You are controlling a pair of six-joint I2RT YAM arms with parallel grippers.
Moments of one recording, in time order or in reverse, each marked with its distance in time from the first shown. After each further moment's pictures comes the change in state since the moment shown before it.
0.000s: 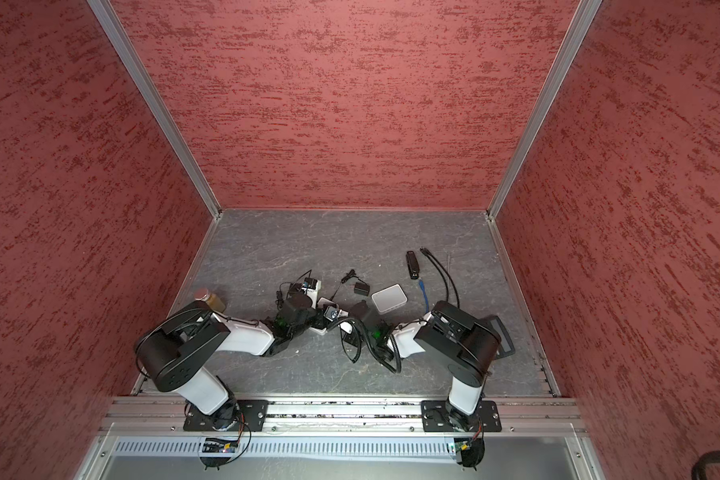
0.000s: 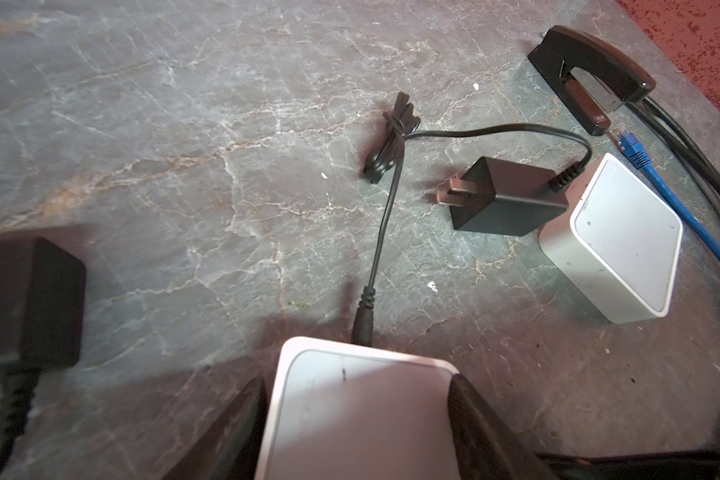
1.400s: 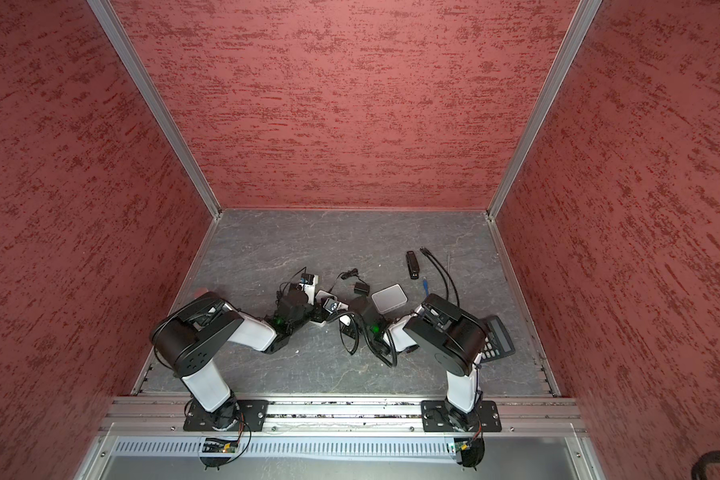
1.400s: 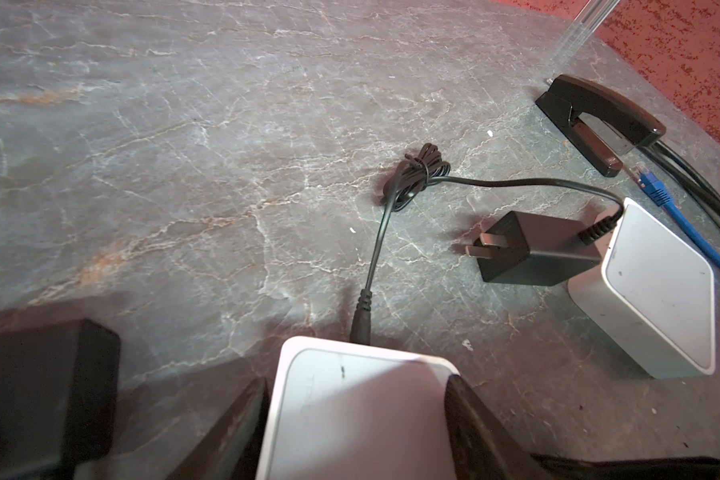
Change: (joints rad) left arm 0.058 0.097 0.001 0.186 0.020 0.037; right arm -0.040 0.095 0.049 0.118 -0.005 0.003
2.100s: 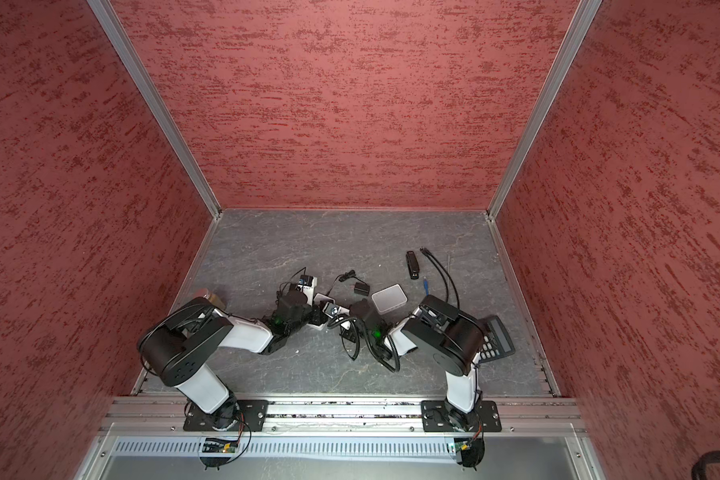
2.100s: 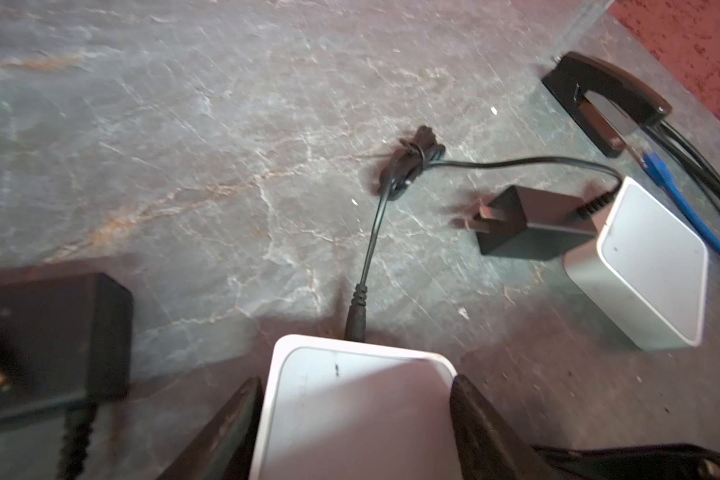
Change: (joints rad) left arm -0.001 -0.089 -0.011 -0.142 0.030 -0.002; right arm 0.021 0.002 -0.068 0.105 -0.012 -0.018
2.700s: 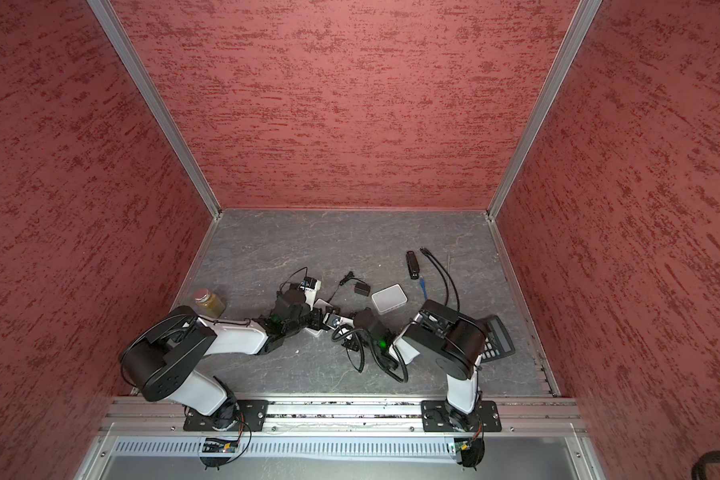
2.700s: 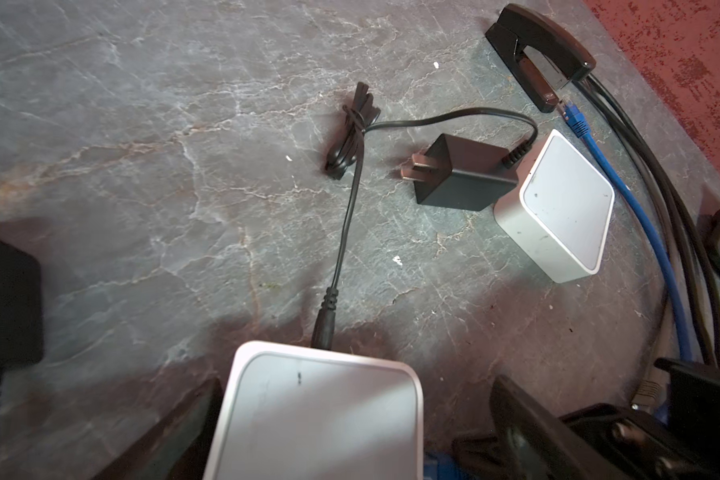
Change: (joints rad) left arm 0.001 -0.106 0.006 -0.145 0.109 -0.009; right arm 0.033 -0.016 -0.080 0.103 -0.024 -0.024
